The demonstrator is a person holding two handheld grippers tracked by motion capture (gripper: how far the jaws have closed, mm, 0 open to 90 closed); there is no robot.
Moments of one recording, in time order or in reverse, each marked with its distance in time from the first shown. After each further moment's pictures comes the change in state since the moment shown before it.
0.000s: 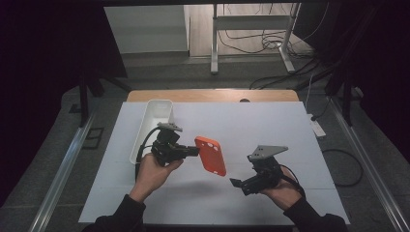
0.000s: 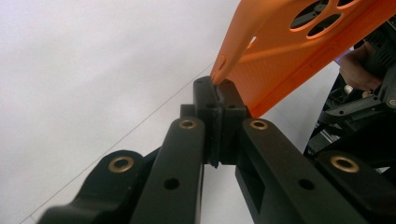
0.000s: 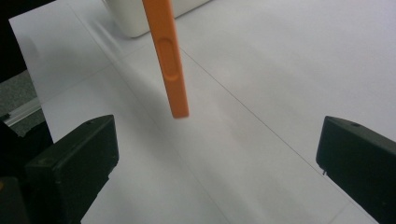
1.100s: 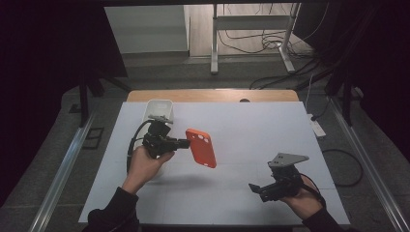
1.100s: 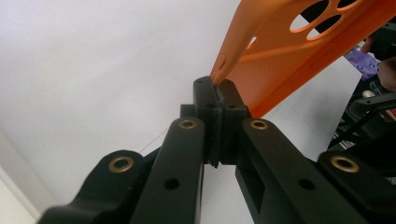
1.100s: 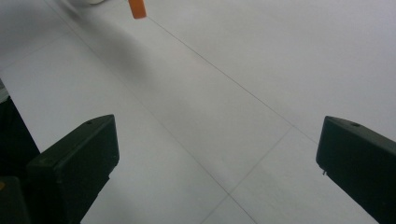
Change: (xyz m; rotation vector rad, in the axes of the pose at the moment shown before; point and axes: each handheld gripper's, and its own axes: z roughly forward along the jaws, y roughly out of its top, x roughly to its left) left arm 0.023 0.007 -0.017 0.000 0.052 -0.014; right arm -0.013 -0.036 -0.033 0.044 -0.113 0.038
